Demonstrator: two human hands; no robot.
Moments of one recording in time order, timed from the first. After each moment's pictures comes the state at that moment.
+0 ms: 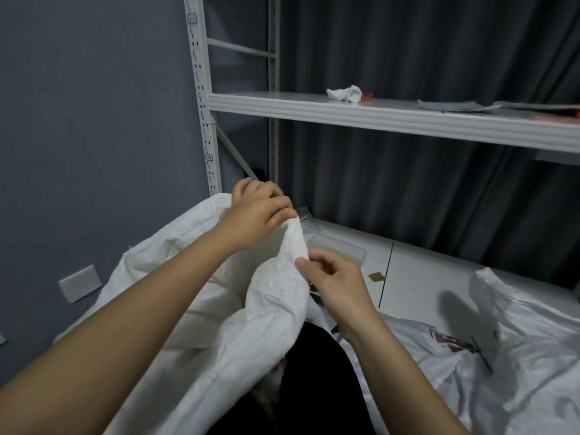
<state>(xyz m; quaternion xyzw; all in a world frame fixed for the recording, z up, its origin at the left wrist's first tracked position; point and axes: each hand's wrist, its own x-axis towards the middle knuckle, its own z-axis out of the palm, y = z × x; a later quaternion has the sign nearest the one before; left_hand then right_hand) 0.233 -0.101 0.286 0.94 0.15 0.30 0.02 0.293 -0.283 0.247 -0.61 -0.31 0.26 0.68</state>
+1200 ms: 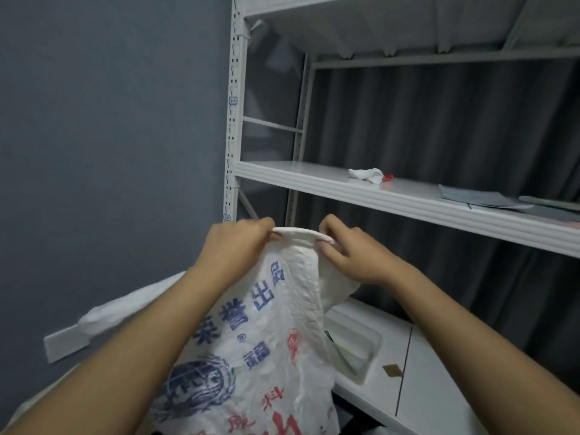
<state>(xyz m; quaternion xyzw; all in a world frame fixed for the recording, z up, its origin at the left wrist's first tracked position) 0.230 -0.068 0.363 0.89 0.32 0.29 -0.16 0.427 -0.175 0.374 -0.69 -0.69 -0.07 0.22</state>
